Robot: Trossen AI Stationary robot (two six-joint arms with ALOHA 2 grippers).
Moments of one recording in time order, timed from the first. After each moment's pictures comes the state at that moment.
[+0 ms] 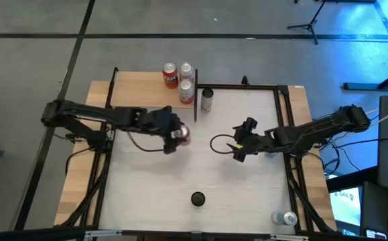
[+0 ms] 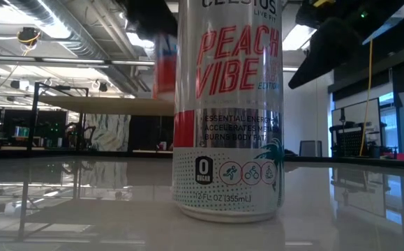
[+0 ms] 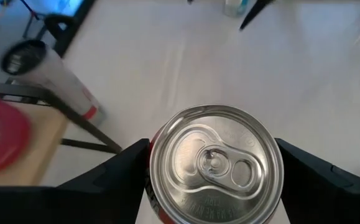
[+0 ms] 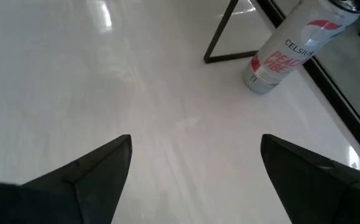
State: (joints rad) left arm -0.03 1.36 1.13 -0.47 -0.21 -0.10; right arm 0.26 1.18 0.78 -0.47 0.55 0.31
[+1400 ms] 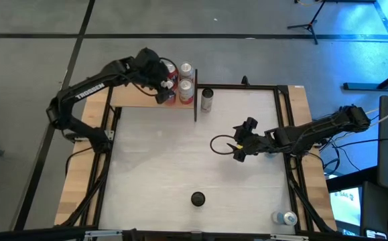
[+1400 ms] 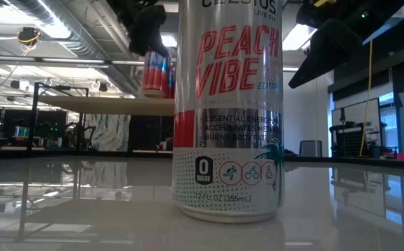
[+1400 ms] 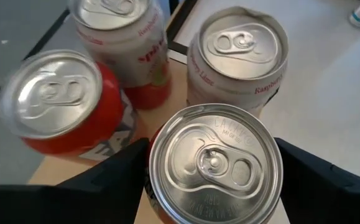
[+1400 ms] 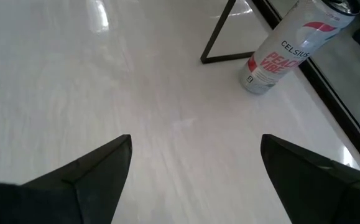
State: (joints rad) left arm 0.61 1.42 1.45 -0.85 0.10 0.12; right arm 0.26 1.18 0.78 -0.47 0.57 0.31
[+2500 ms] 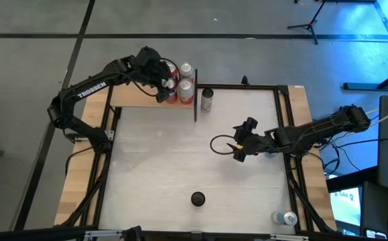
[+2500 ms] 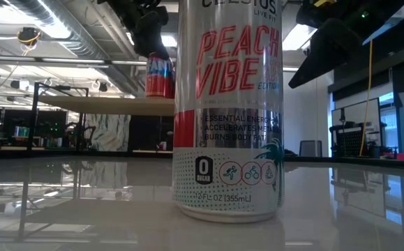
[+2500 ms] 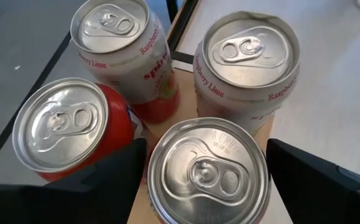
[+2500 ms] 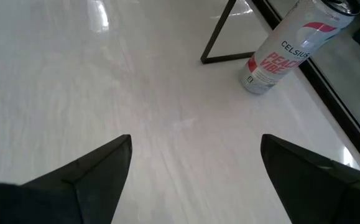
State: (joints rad) left arm 0.63 1.44 1.46 -0.82 0.10 0.25; right arm 0.26 1.18 0.78 -0.47 0.57 0.31
